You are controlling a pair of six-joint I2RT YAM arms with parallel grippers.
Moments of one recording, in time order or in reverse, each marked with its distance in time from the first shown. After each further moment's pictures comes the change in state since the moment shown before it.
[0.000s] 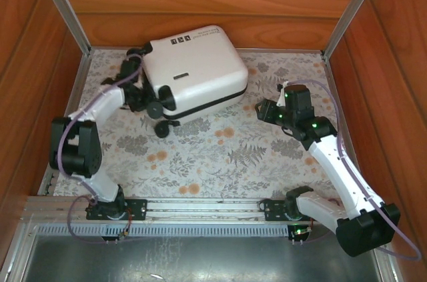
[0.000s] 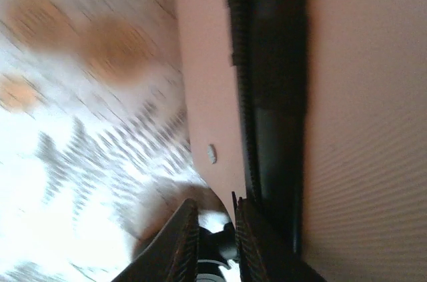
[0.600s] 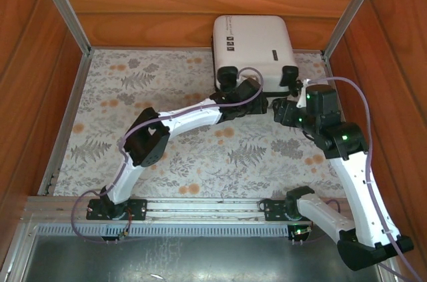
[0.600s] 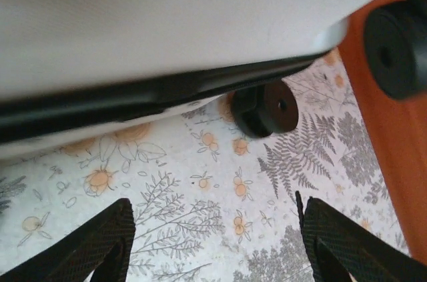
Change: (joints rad) left arm -0.747 0.538 0.669 0.304 -0.312 -0.092; right arm -0.019 -0.133 0.264 -0.372 0.157 -0.115
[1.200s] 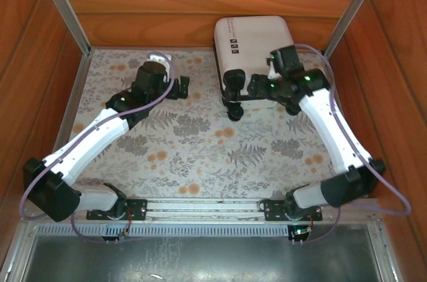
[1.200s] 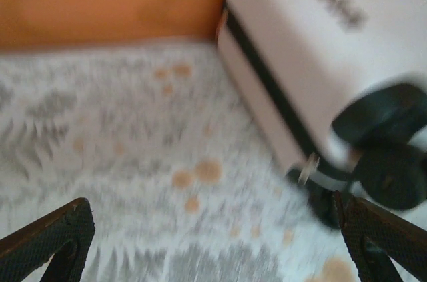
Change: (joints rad) left arm 0.387 -0.843 -0.655 -0.106 -0.057 0.457; right arm 0.091 0.571 0.379 -0.063 -0.096 0.075
